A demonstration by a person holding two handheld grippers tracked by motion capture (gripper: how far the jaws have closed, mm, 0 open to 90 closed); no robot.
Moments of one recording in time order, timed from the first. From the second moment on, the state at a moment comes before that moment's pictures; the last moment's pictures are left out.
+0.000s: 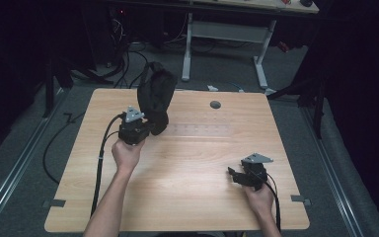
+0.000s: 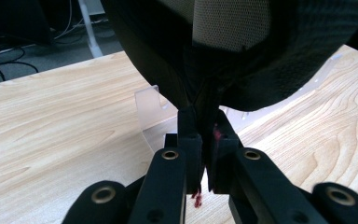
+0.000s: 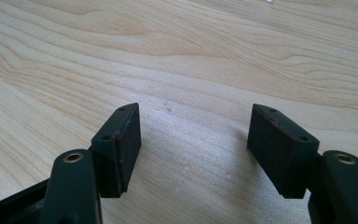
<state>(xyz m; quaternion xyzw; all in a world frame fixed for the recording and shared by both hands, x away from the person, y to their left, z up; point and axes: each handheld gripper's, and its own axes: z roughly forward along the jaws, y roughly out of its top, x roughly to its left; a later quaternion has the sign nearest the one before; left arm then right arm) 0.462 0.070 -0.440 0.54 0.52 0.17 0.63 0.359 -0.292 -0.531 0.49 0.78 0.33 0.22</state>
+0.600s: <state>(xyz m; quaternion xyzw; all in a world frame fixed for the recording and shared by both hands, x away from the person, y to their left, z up) 0.464 0.072 -0.456 0.54 0.54 0.15 0.63 0.359 -0.292 -0.531 0.49 0.78 0.33 0.22</state>
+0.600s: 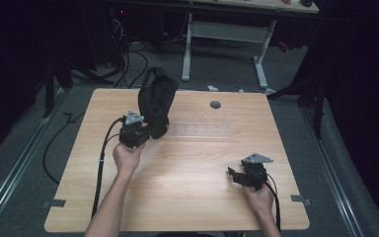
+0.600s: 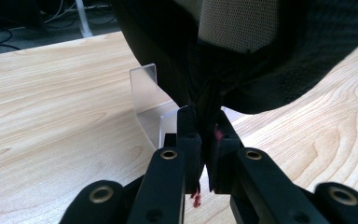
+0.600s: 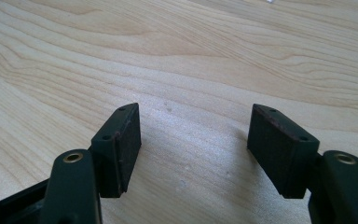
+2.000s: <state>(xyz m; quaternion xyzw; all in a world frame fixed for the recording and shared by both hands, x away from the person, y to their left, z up) 0.439 0.092 -0.455 0.54 0.57 0.13 0.61 0.359 -0.292 -0.531 0.49 0.78 0.33 0.22</state>
